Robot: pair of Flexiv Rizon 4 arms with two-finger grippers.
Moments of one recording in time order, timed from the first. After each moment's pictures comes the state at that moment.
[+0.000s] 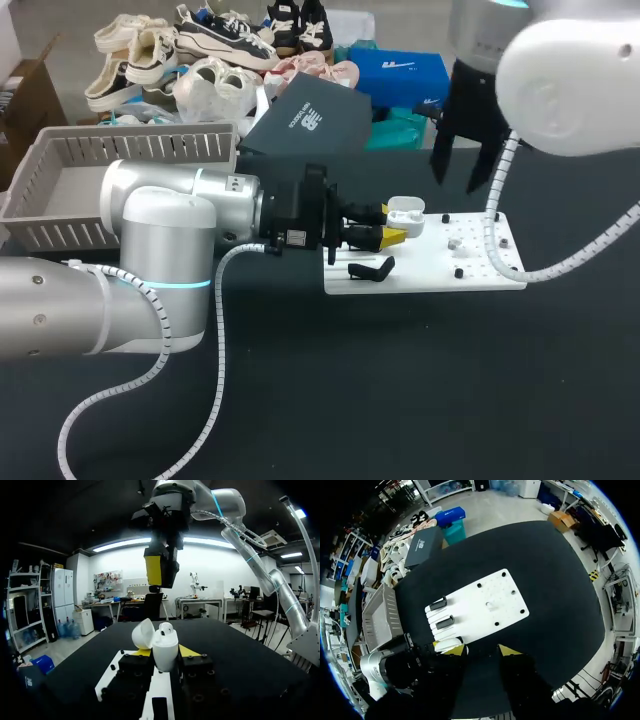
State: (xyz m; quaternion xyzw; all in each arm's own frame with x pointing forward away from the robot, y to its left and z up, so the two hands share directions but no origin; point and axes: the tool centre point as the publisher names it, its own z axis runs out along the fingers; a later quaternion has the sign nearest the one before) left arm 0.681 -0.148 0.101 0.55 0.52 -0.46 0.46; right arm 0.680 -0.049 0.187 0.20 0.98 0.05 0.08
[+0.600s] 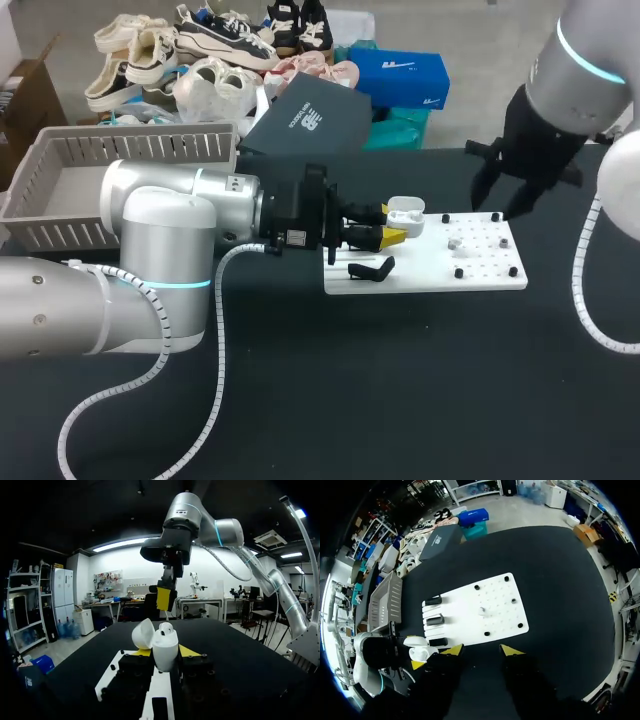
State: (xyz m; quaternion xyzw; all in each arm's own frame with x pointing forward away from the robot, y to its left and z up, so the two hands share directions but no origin) left arm 0.681 -0.148 0.101 0.55 0.52 -0.46 0.46; right arm 0.677 -0.093 0.138 0.12 0.98 0.11 0.12
